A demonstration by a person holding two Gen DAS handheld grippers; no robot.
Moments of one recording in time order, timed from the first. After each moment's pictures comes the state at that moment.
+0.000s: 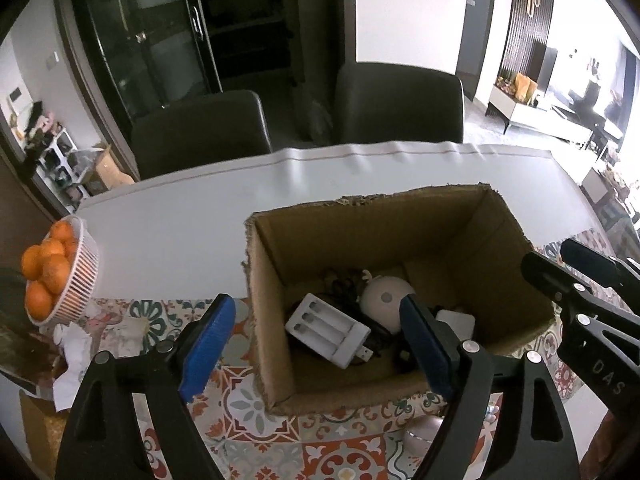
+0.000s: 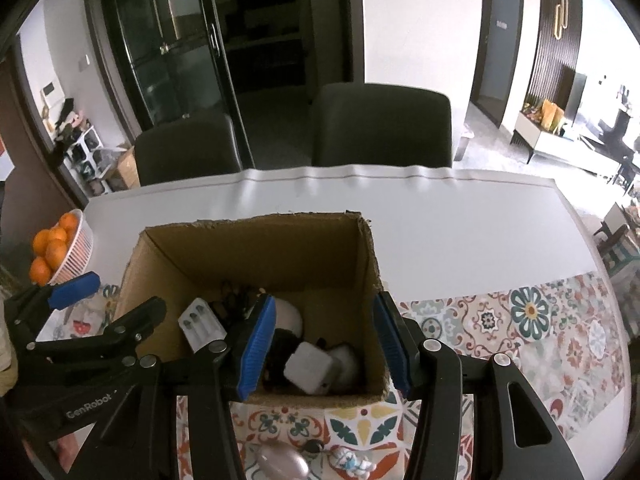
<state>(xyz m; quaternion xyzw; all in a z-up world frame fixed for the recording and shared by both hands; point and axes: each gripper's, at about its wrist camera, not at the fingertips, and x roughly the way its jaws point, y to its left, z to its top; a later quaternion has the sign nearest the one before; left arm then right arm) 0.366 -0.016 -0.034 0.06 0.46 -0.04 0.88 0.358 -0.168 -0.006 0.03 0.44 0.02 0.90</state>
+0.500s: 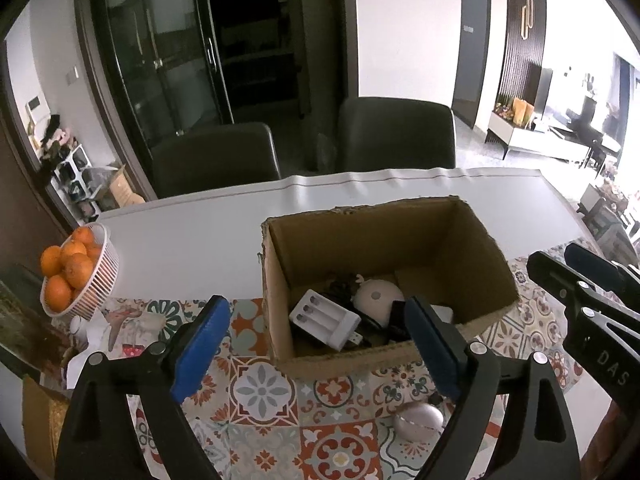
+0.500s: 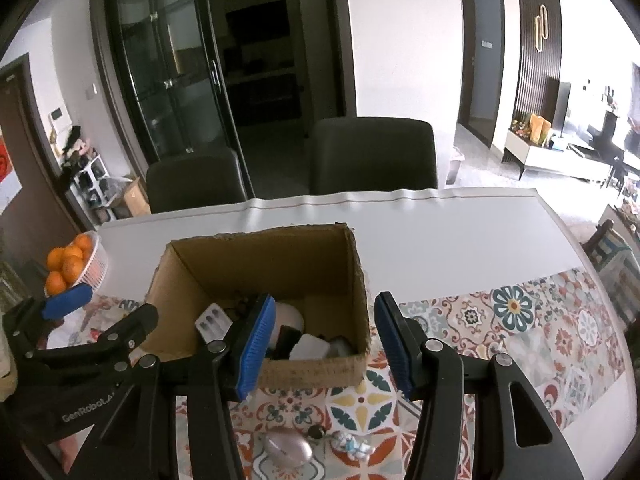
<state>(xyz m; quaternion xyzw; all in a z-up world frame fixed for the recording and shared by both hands) 0.307 -0.017 -0.003 0.06 0.40 -0.04 0.91 0.300 -0.179 0.021 0.05 0.38 0.01 0.92</state>
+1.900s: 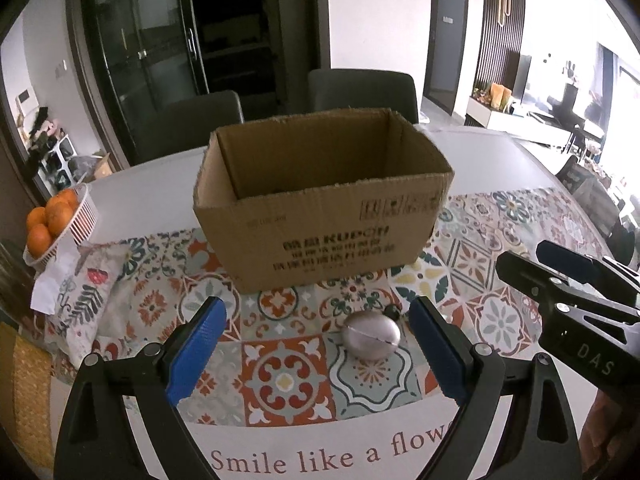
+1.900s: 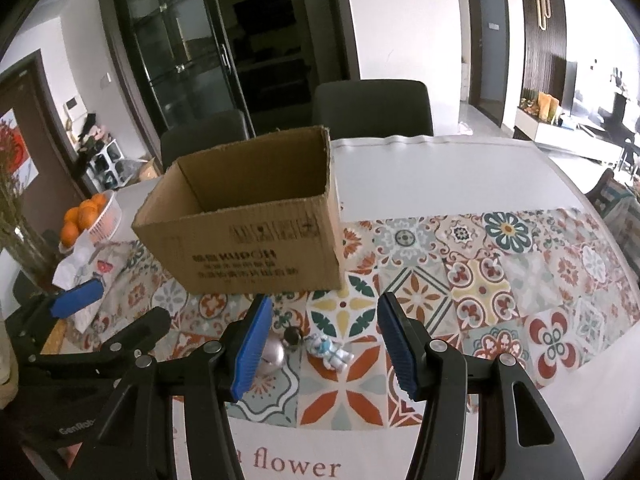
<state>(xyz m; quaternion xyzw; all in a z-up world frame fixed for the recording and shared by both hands) 0.206 -0.054 -0.072 0.06 0.42 -0.07 0.91 0.205 -0.216 -0.048 0.06 0.40 0.04 0.91</state>
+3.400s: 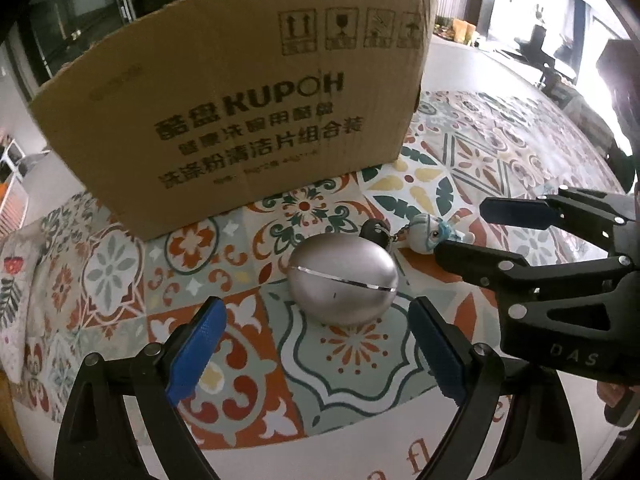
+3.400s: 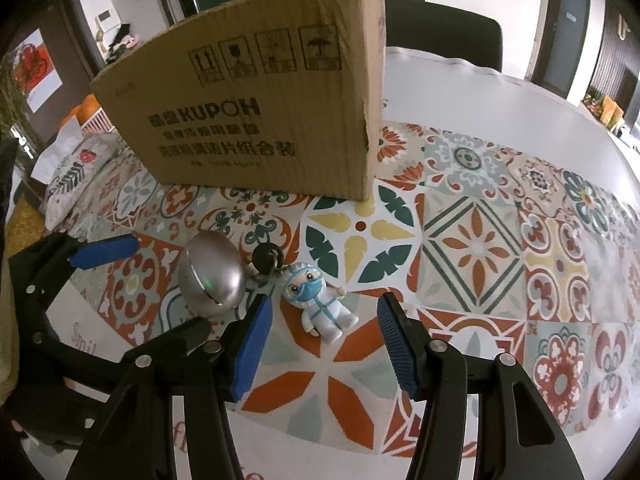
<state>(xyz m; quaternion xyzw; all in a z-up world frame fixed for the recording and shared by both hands) 0.233 -0.087 -0.193 0.11 0.49 -0.14 0.85 0.247 -0.207 -0.165 -0.01 0.50 0.14 0.85</state>
